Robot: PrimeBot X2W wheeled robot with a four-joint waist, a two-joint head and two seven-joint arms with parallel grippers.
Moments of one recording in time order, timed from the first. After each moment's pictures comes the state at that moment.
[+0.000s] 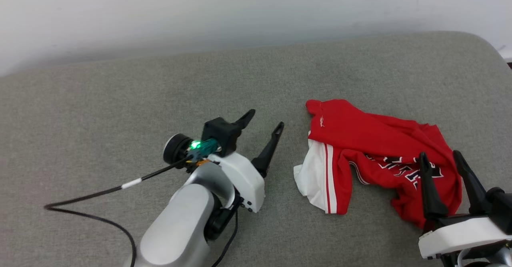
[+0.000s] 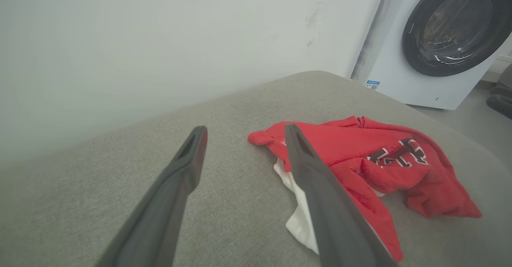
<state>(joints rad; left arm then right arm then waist) -0.48 0.13 -0.52 0.32 -0.38 -0.10 -0.02 0.04 -0.05 -0.08 -0.11 0.15 0.13 -0.06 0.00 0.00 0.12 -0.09</state>
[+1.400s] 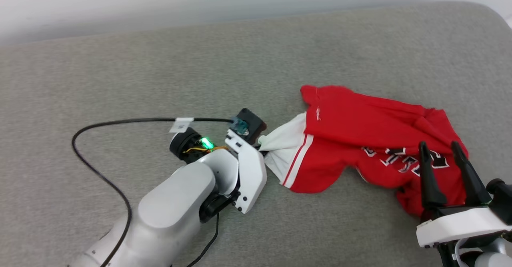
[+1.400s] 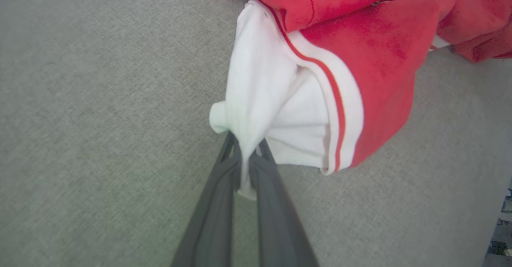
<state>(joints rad) -0.78 0.26 -0.98 0.53 -0.69 -0.08 0.34 -0.03 -0.05 -0.08 -0.02 0.21 0.13 -0.12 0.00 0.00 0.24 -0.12</state>
